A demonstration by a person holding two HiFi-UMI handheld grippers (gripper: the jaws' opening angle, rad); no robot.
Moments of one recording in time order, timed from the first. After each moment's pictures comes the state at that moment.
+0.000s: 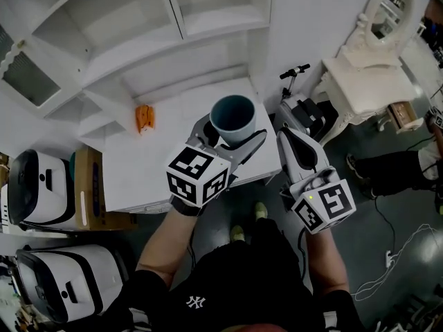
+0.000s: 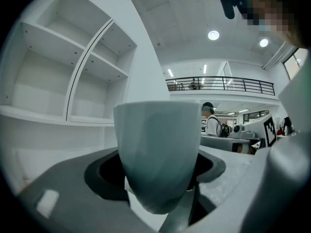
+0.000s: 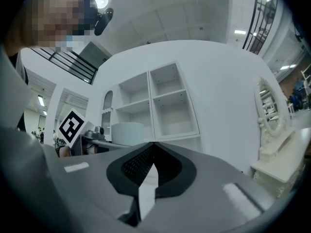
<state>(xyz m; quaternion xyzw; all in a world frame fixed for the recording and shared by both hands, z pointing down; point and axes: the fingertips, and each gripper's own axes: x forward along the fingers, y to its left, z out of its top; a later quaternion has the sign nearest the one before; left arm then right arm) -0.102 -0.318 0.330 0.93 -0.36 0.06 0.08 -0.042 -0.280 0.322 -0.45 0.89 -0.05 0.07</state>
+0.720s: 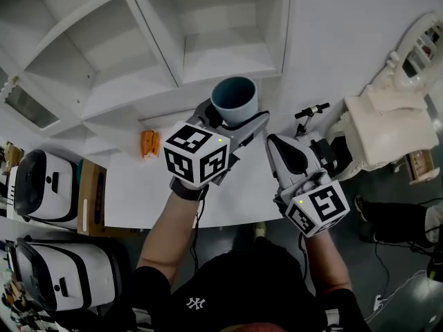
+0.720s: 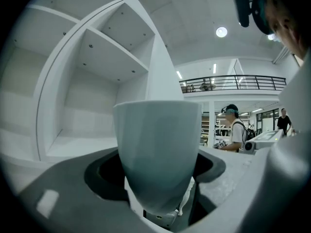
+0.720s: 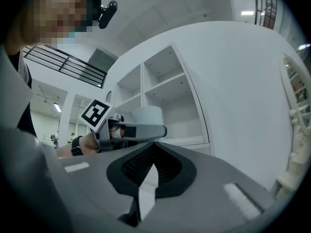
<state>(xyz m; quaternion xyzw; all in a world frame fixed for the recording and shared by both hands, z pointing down) -0.081 -0.533 0.278 0.91 -0.42 0.04 0.06 -0.041 -0.462 0.306 -0.35 0.93 -0.05 0.06</state>
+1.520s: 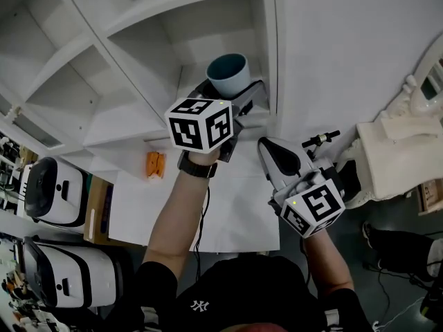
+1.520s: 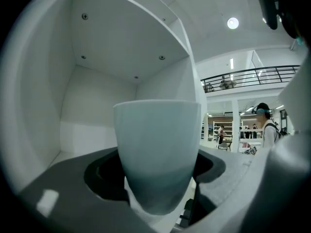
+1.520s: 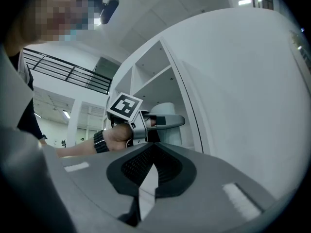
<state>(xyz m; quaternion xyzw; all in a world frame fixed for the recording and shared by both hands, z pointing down) -0.086 -0.702 0.234 0.85 -0.52 0.03 0.05 -0.035 -0.573 0.289 -0.29 0.95 -0.04 0.09</state>
